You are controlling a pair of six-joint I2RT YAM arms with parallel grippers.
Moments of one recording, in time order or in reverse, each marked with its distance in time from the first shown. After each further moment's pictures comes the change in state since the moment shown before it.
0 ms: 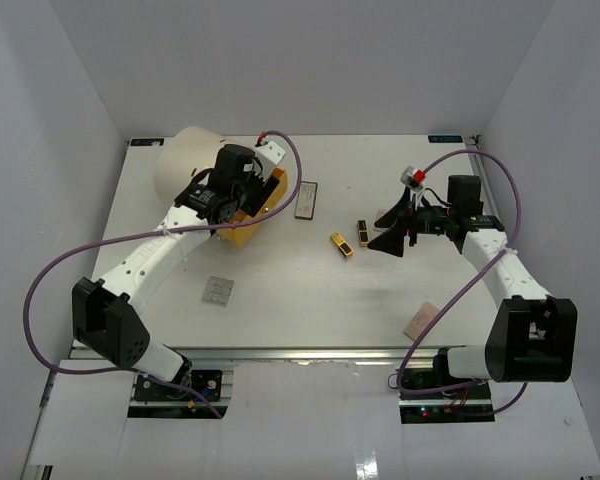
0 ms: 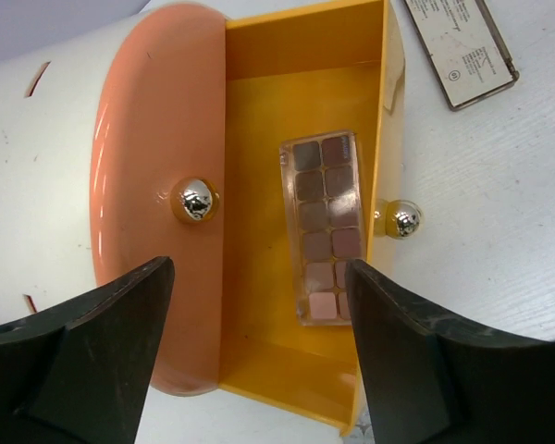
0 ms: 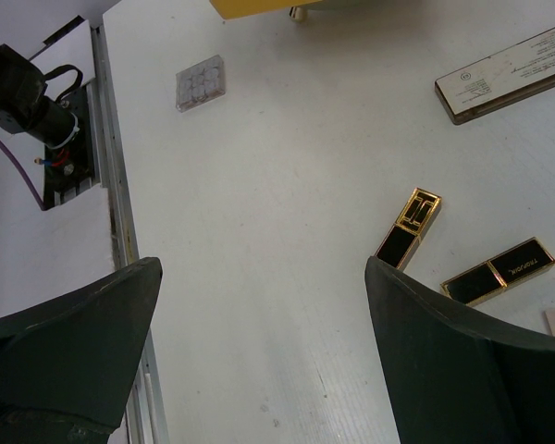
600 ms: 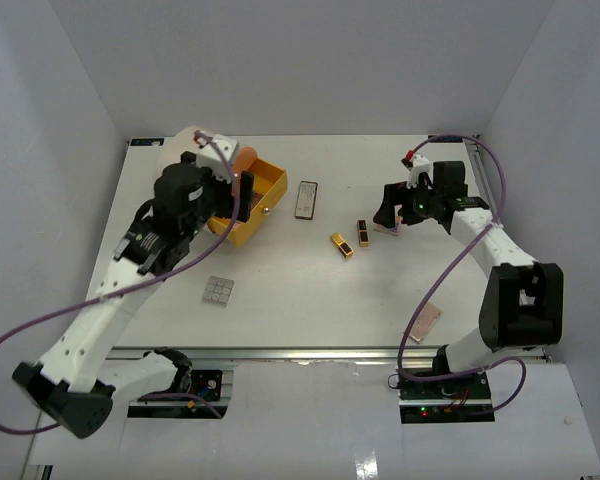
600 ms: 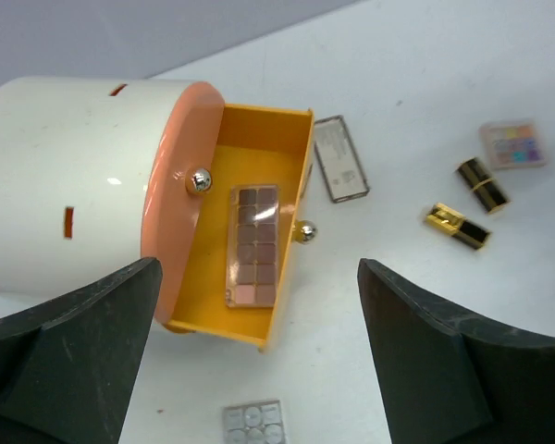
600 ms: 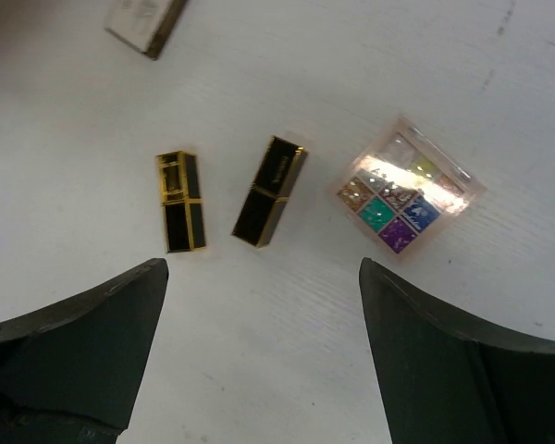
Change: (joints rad) left arm 0.000 -0.304 -0.075 0.033 0.110 -0.277; right arm 0.040 0.131 0.106 0.013 0.593 0.241
